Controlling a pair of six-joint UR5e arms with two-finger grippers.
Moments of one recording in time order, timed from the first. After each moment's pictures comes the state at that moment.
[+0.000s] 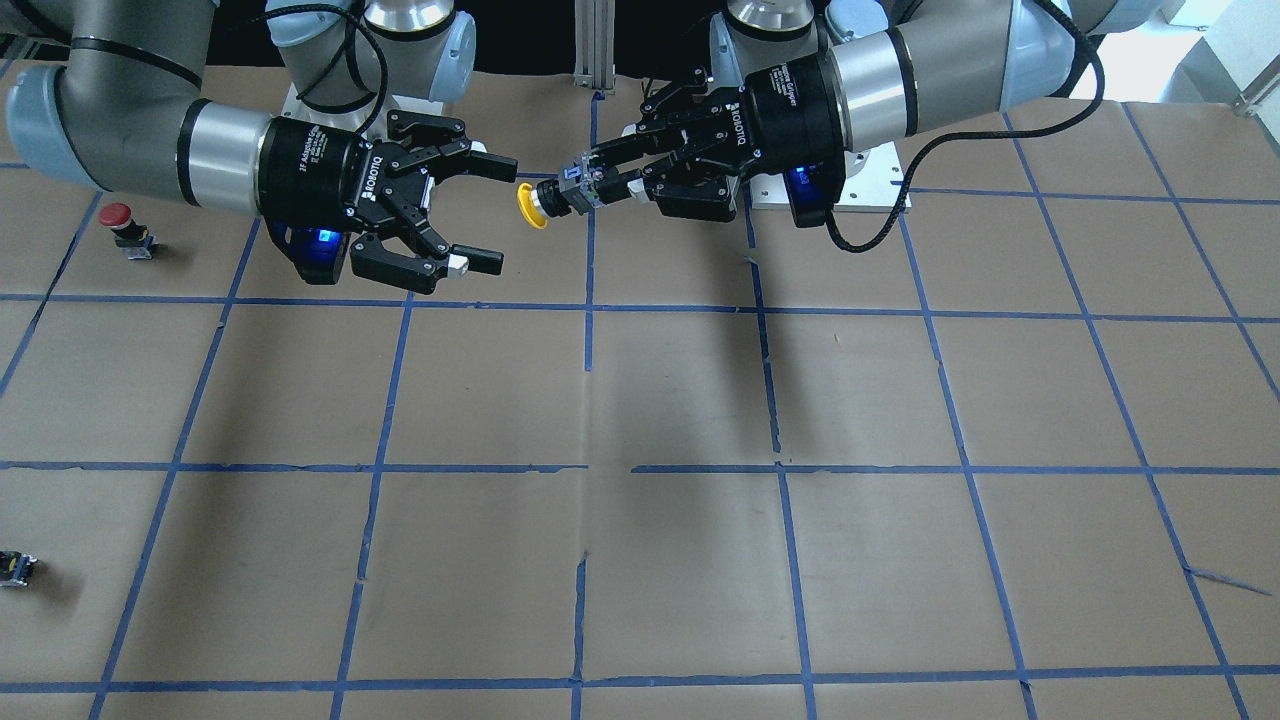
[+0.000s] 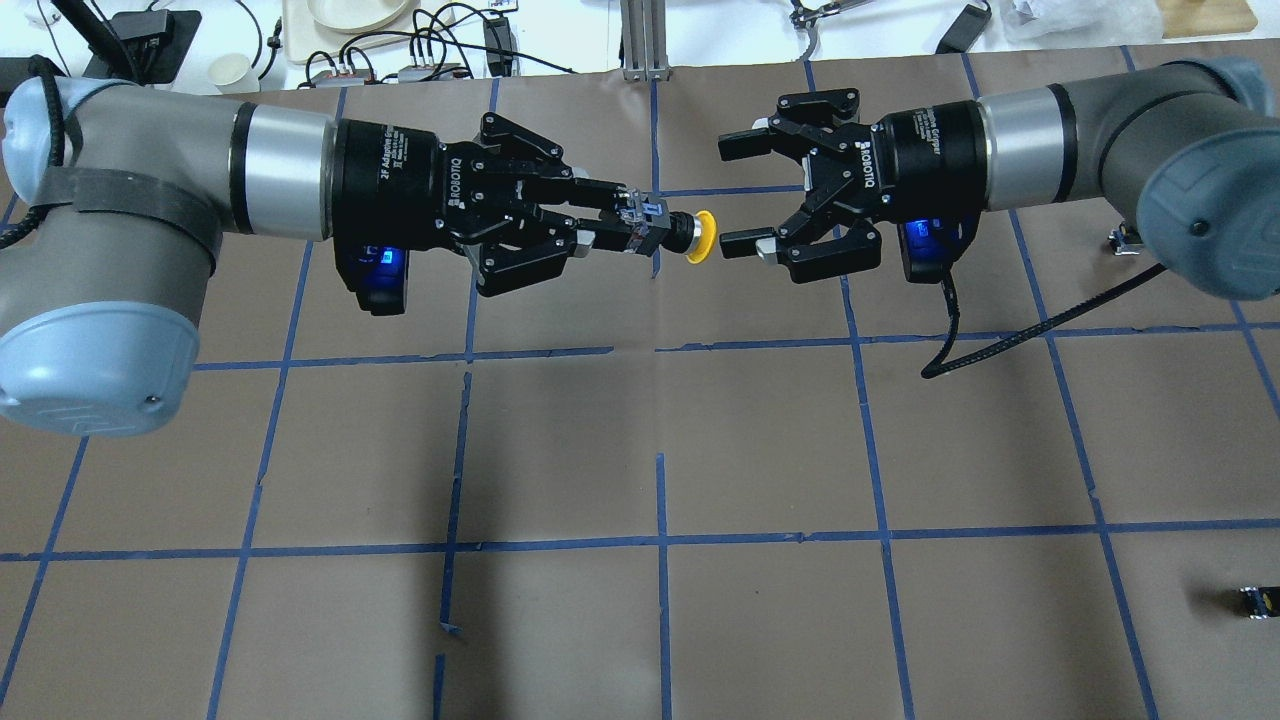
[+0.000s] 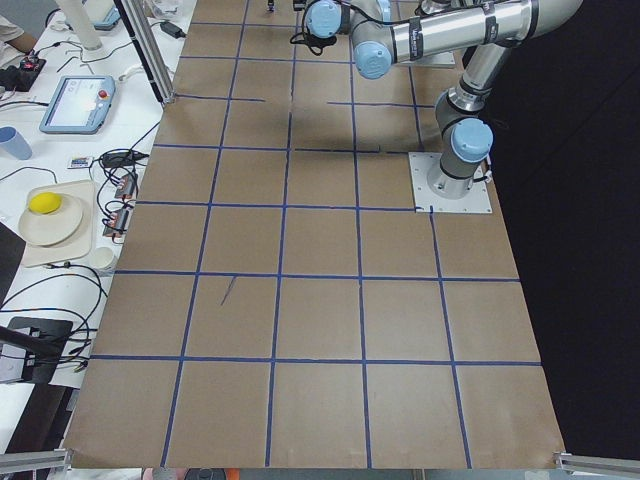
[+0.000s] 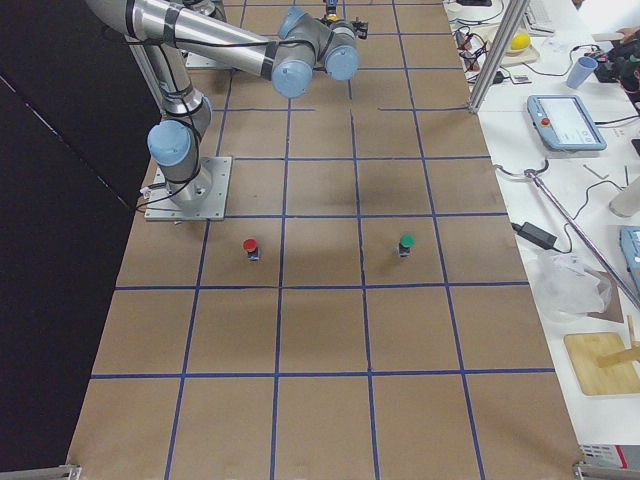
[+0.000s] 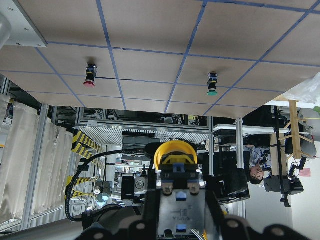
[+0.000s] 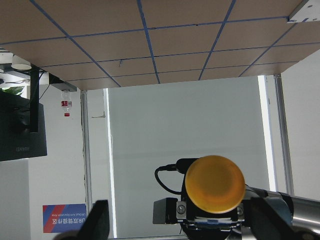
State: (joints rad) left arm -1.51 -1.48 -1.92 -1.31 0.38 -1.65; right arm 1.41 -1.57 1.84 -1.33 -0.25 1.09
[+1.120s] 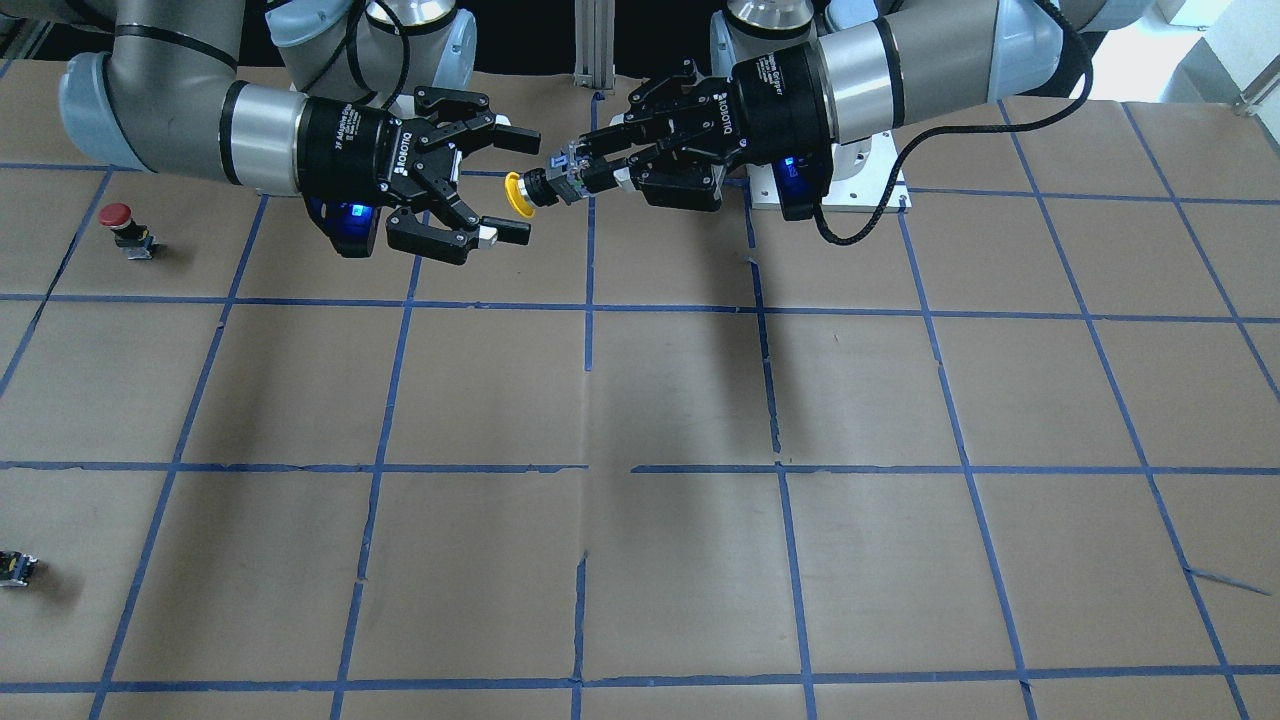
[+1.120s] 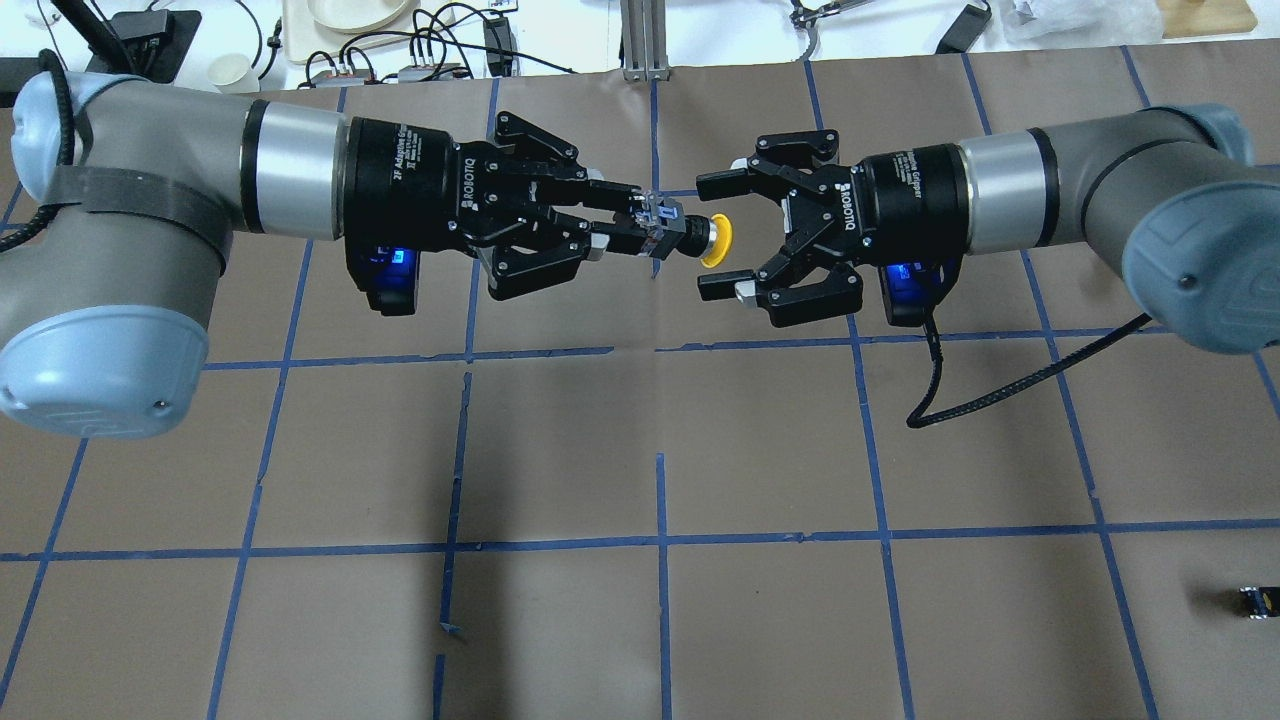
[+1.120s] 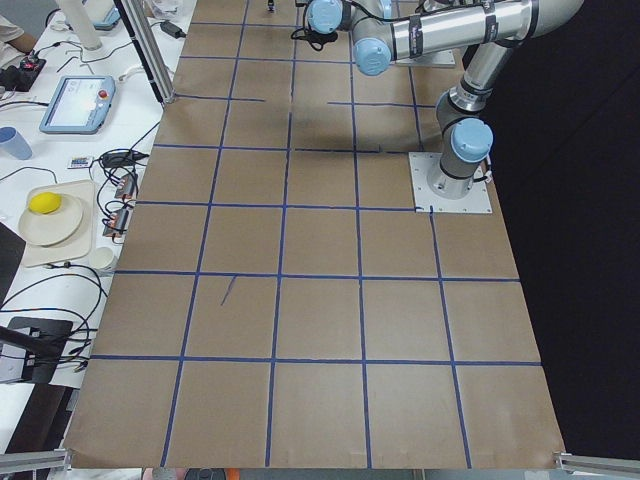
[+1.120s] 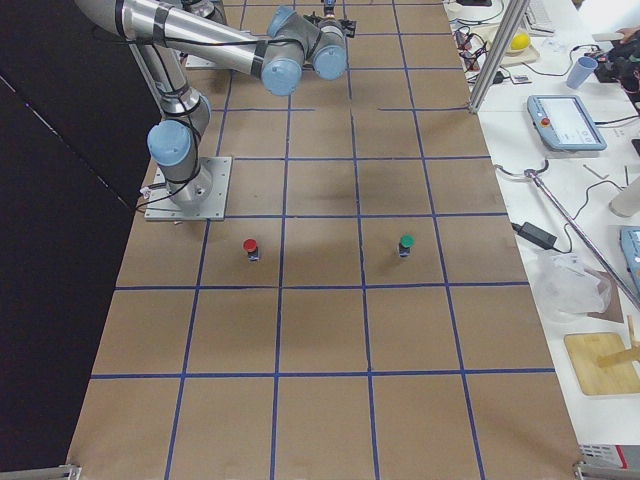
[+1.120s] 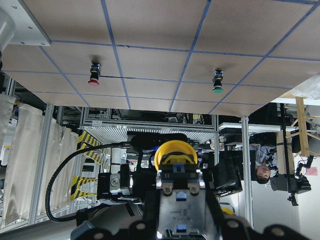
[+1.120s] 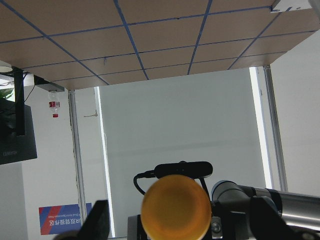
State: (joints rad) left arm -1.53 -1.47 -1.91 -1.30 0.38 -1.65; right arm 1.43 -1.63 1.92 -1.31 -0.24 1.11
